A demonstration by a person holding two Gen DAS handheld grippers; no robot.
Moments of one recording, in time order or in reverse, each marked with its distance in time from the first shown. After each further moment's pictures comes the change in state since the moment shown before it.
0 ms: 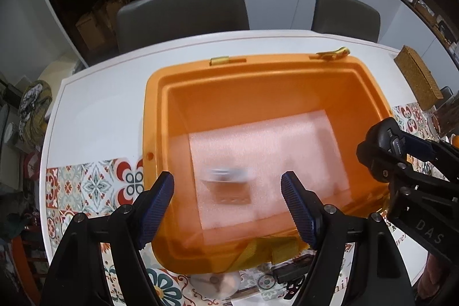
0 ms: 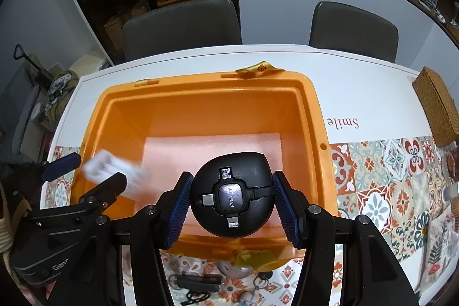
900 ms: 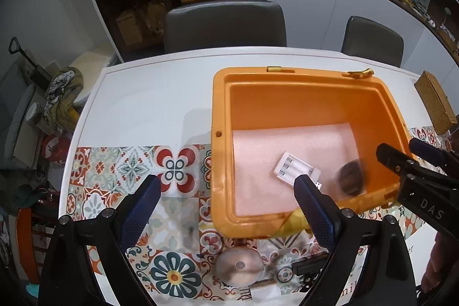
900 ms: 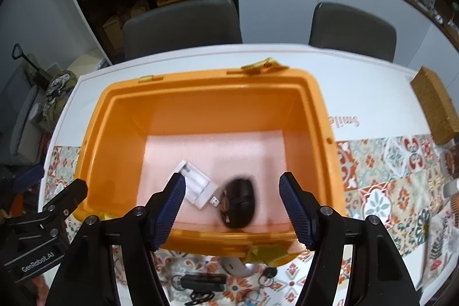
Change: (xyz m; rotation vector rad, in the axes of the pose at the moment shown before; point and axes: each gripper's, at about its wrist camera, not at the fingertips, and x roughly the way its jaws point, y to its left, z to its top) left arm -0.041 0.034 -0.031 -0.111 -0.093 0.114; right arm -0.009 0.010 -0.007 -0.014 -0.042 -0.037
